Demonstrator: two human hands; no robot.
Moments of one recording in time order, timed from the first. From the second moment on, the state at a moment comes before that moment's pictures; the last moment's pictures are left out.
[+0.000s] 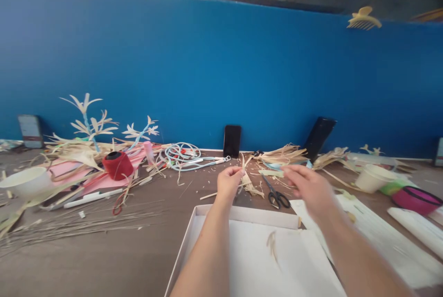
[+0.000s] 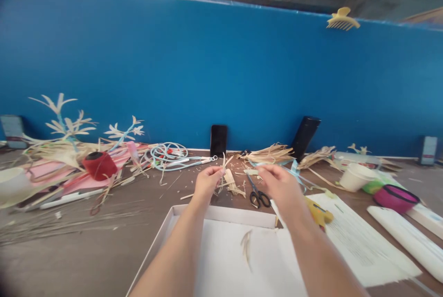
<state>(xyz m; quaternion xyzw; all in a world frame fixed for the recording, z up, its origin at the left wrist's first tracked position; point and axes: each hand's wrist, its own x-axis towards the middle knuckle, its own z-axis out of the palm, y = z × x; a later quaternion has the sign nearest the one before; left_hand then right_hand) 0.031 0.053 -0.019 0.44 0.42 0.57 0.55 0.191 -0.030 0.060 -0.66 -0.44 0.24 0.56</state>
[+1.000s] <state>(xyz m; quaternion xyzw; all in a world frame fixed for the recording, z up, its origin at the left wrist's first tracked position) 0.033 0.052 -0.019 0.48 0.41 0.58 0.52 0.132 0.040 0.015 -0.52 -0.37 0.44 0.63</state>
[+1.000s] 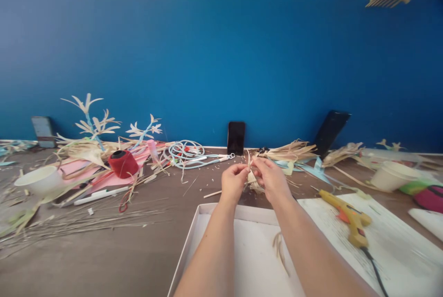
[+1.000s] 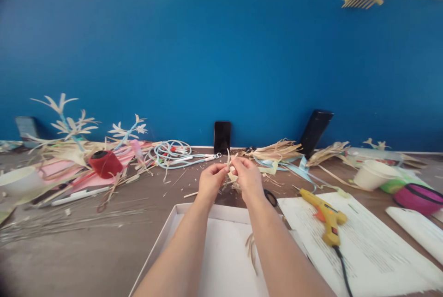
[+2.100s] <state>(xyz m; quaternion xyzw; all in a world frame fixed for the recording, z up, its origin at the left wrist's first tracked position) 0.032 0.050 -0.018 0.49 0.41 0.57 0.51 0.136 0.040 0.013 -0.52 -0.36 0.44 0.64</state>
